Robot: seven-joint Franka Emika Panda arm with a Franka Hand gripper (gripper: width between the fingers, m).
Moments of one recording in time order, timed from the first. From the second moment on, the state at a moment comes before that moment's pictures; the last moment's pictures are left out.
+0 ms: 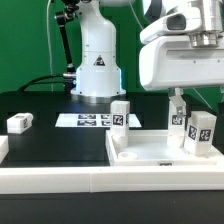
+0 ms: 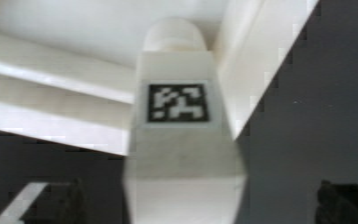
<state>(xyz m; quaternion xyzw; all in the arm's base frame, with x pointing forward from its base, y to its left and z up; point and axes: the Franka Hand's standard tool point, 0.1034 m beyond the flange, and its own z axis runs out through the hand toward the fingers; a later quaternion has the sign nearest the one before) 0.607 0.127 0.095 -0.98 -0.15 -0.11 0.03</state>
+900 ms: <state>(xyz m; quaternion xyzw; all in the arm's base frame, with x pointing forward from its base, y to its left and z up) 0.614 0.107 0.091 -0.99 -0.14 -0.02 0.03</state>
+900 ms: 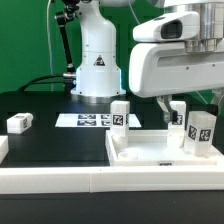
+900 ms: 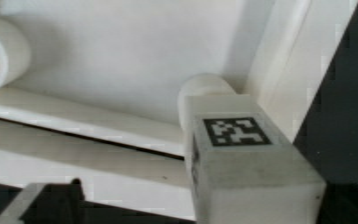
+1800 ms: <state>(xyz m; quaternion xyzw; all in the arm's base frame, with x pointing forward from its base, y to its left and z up) 0.608 0.115 0.082 -0.99 -0.12 -0.02 0.03</state>
